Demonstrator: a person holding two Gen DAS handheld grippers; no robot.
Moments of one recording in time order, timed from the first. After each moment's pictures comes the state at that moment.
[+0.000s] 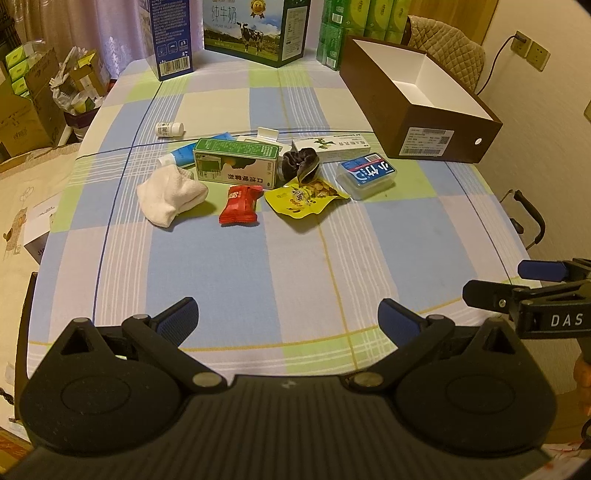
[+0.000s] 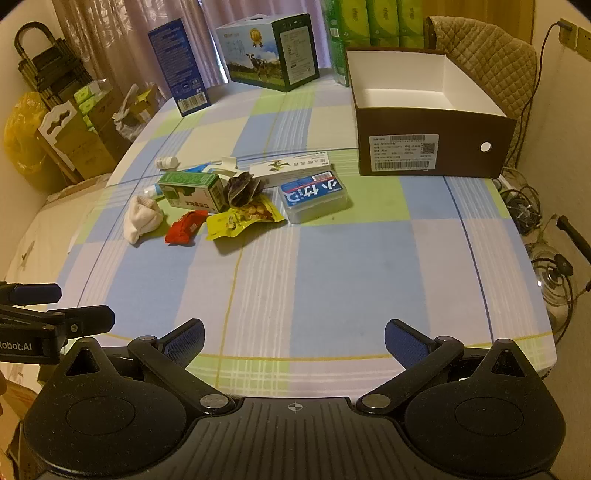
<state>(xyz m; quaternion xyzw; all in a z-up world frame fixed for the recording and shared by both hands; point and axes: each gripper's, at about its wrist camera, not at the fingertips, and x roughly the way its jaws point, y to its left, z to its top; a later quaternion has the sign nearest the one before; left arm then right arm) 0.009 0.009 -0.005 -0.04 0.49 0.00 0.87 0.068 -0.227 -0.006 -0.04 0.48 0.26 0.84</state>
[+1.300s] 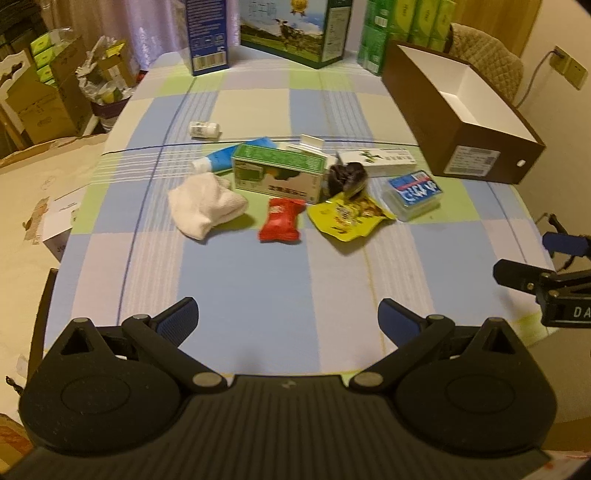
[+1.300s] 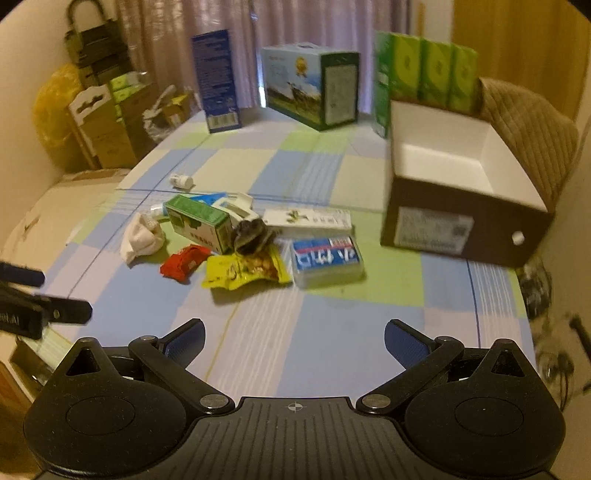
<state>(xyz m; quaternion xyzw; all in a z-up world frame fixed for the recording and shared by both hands) 0.044 0.040 -0.013 -0.05 0.49 0.05 0.87 0.111 -0.192 -0.009 -0.12 0.40 0.32 0.85</state>
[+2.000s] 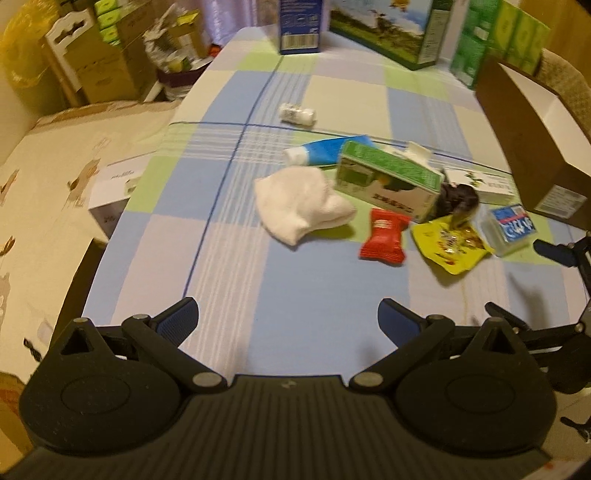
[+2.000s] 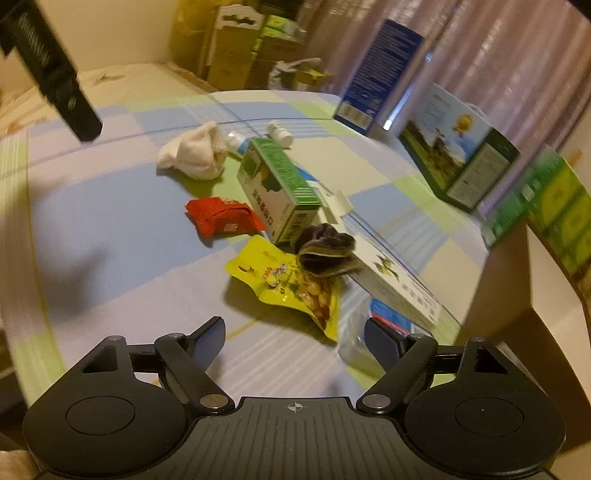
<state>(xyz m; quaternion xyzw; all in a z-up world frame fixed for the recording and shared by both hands) 0.070 0.111 -0.043 -0.09 0.50 0.16 0.84 0.125 -0.100 -0.119 -0.37 0.25 0.46 0.77</state>
